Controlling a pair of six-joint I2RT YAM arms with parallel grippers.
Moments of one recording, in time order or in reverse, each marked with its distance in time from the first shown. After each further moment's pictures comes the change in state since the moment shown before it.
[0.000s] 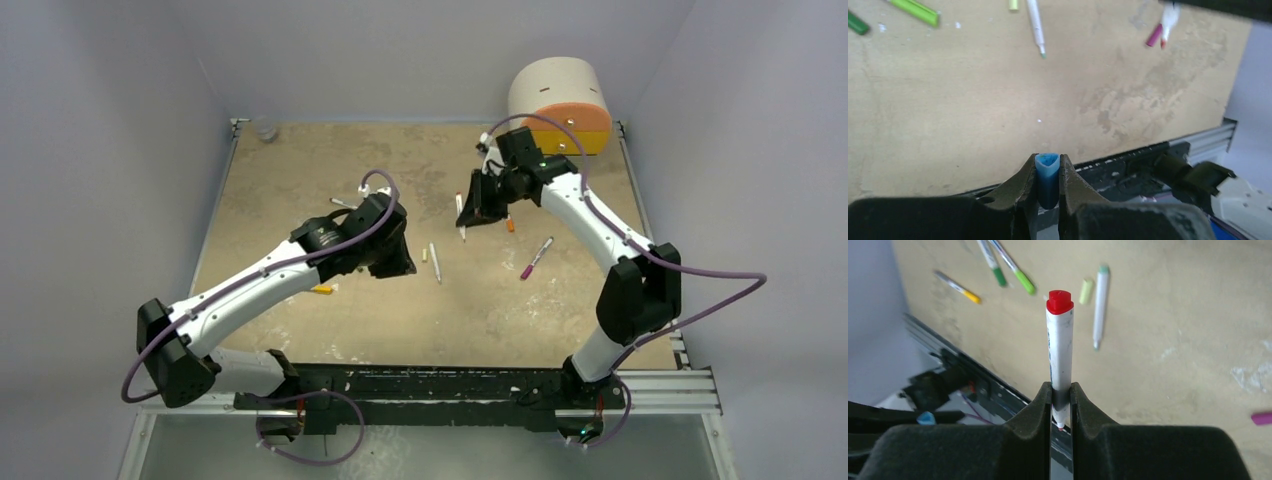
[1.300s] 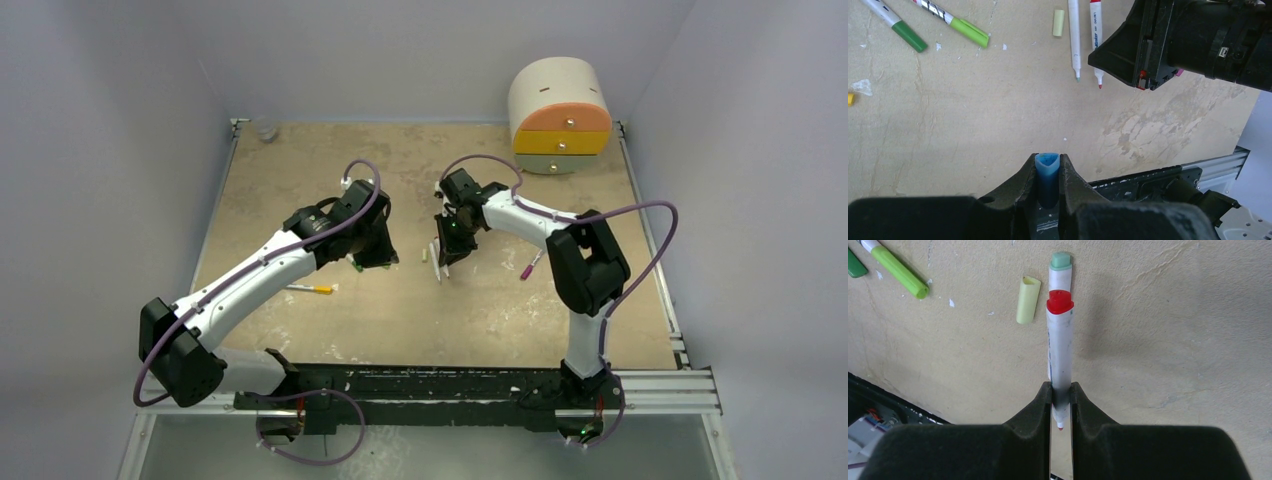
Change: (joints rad) left arm 0.159 0.043 -0.022 -0.018 0.009 0.068; right arm 0.233 0.270 -0.112 0.099 0.246 -0.048
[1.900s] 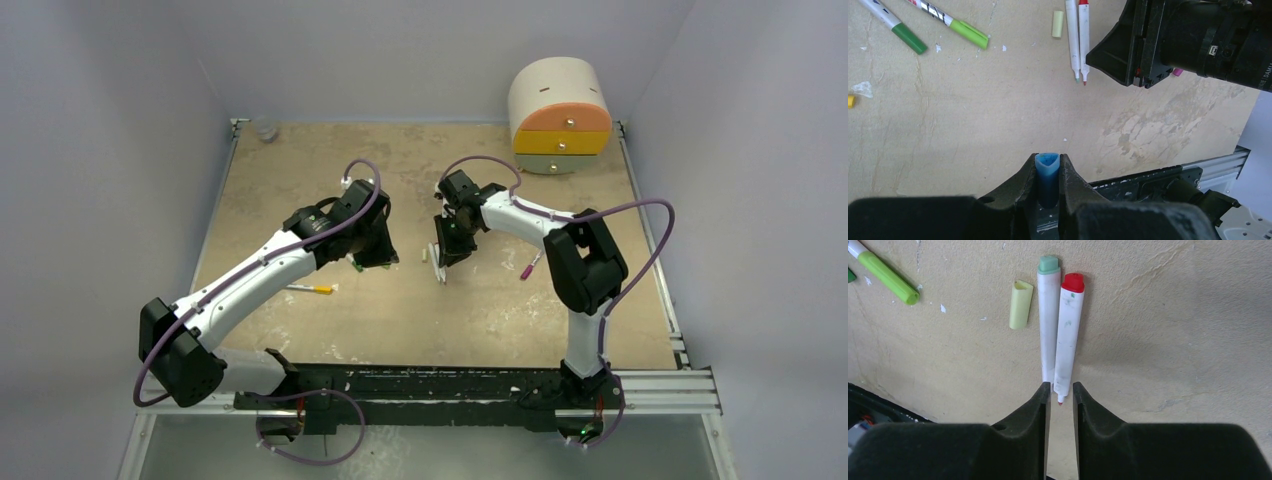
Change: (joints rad) left arm 0.001 -0.001 0.000 0.006 0.000 0.007; right arm 0.005 0.015 0.000 0.005 0.022 0.009
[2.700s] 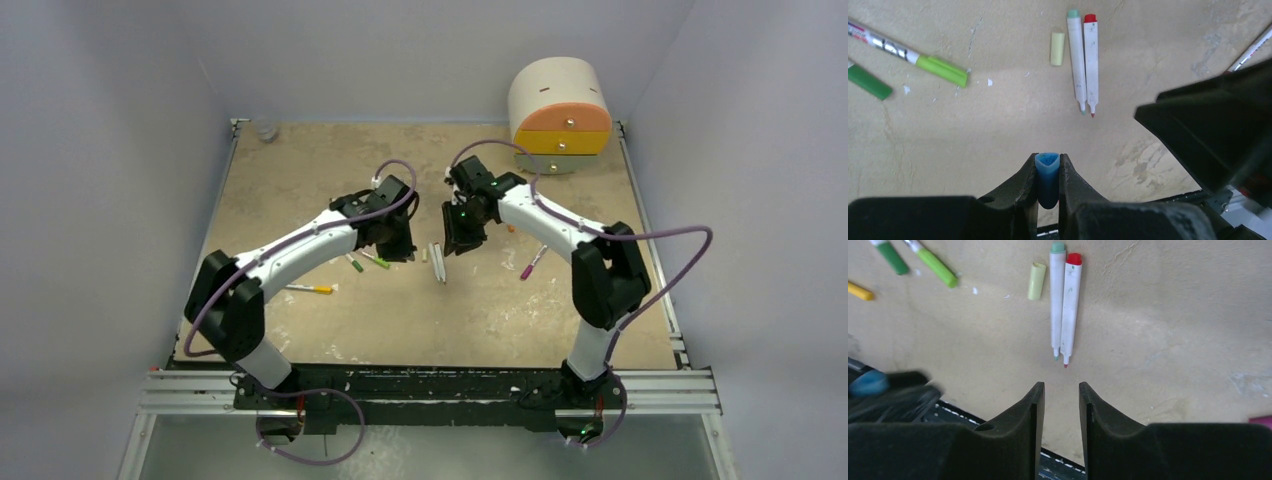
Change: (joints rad) left arm 0.005 0.239 0.046 0.103 0.018 0.047; right arm -0.022 -0.100 0.029 -0.097 0.021 0.011
